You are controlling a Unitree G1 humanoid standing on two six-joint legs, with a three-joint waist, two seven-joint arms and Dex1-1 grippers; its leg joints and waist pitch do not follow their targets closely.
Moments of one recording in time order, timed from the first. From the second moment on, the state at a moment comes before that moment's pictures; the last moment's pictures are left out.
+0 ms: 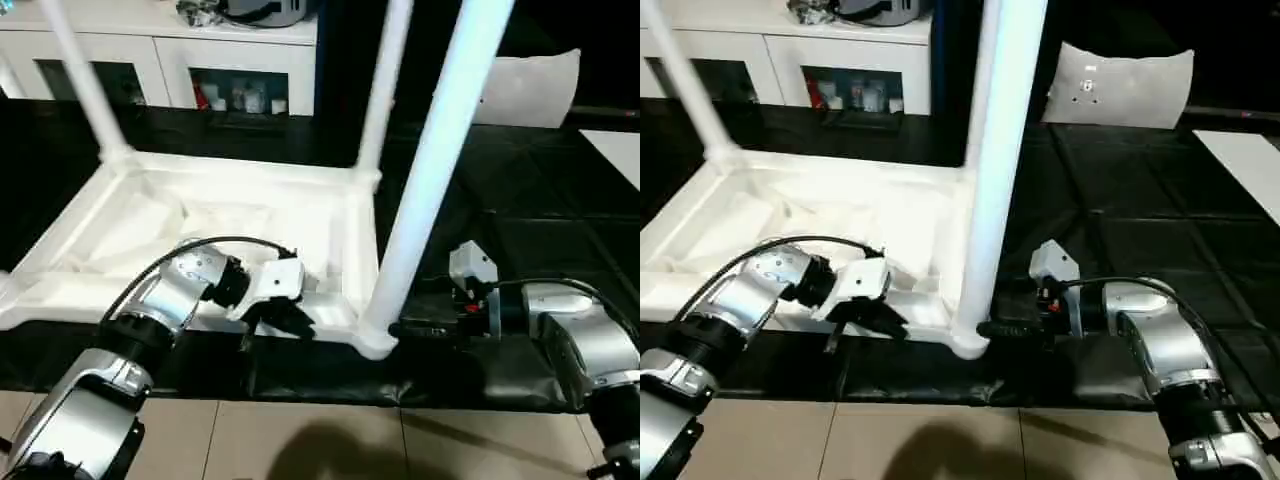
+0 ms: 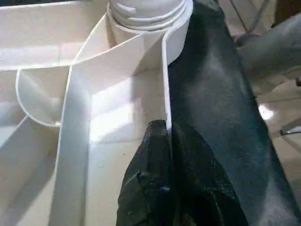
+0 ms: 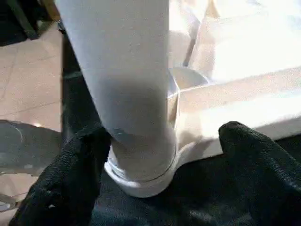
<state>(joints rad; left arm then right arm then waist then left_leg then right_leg) -0.69 0.42 -0.40 0.67 0.08 -0.12 -1.45 -0.39 -0.53 0.14 0.33 0.23 0.19 1.33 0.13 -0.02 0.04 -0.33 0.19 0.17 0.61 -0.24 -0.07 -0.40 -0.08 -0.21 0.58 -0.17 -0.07</state>
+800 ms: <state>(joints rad) -0.67 0.43 -0.41 0.62 0.07 -0.11 -1.46 -0.41 -0.49 0.17 0.40 0.26 0.17 1.43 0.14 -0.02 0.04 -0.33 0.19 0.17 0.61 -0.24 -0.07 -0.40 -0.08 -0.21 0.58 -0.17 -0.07</state>
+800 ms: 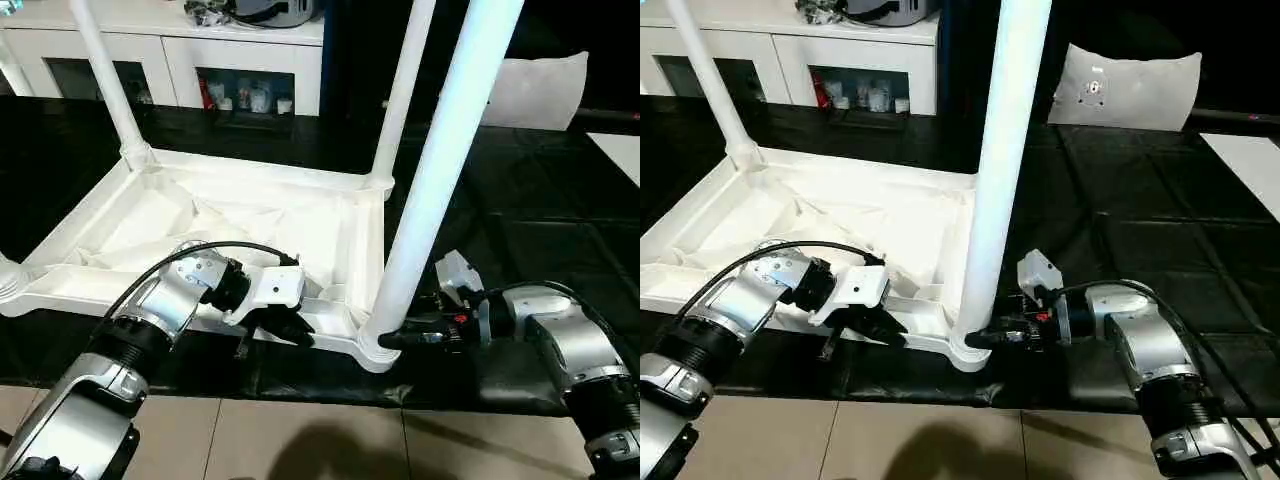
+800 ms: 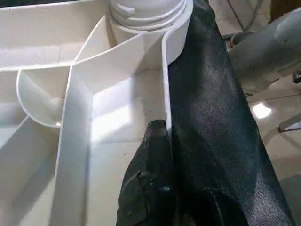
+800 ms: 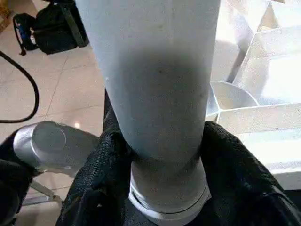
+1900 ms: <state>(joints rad) -0.83 0.15 -0.29 0.85 0.13 0.22 -0.83 -0.43 -0.15 -0.04 0.32 0.08 0.36 0.44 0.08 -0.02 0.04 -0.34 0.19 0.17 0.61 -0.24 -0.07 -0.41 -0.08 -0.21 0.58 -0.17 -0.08</state>
